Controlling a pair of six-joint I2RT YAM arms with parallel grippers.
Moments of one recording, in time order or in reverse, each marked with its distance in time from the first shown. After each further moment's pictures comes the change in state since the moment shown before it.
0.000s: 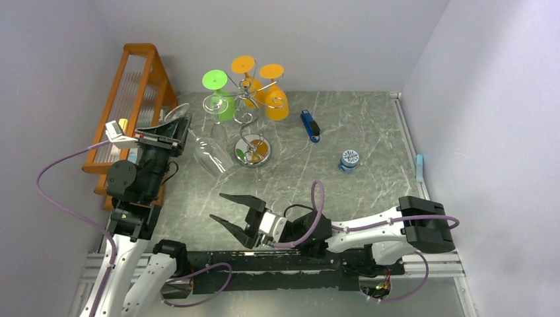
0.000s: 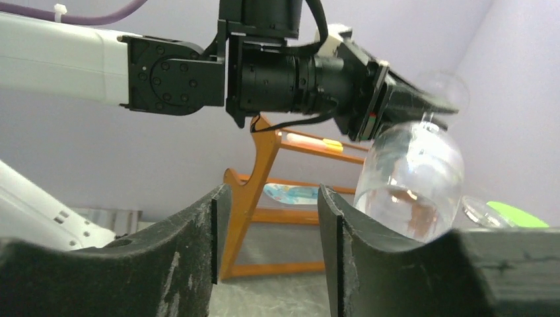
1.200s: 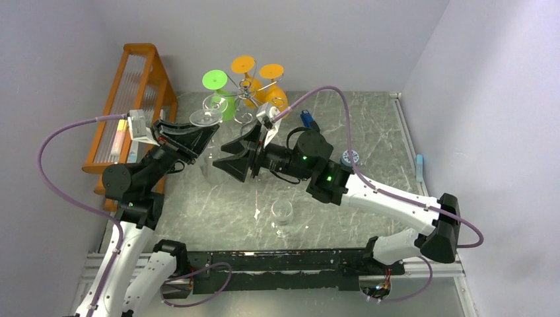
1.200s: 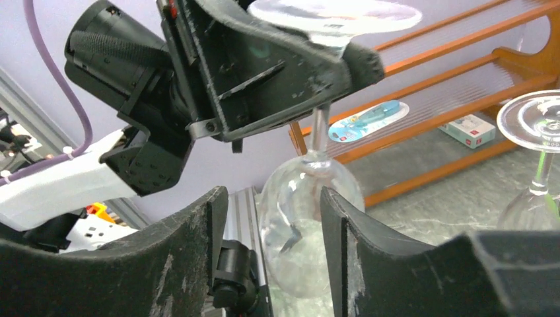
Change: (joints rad) left arm 0.005 0.087 -0.010 0.421 0.579 0.578; right arm -0.421 -0.081 0.484 -0.922 -0.364 0.845
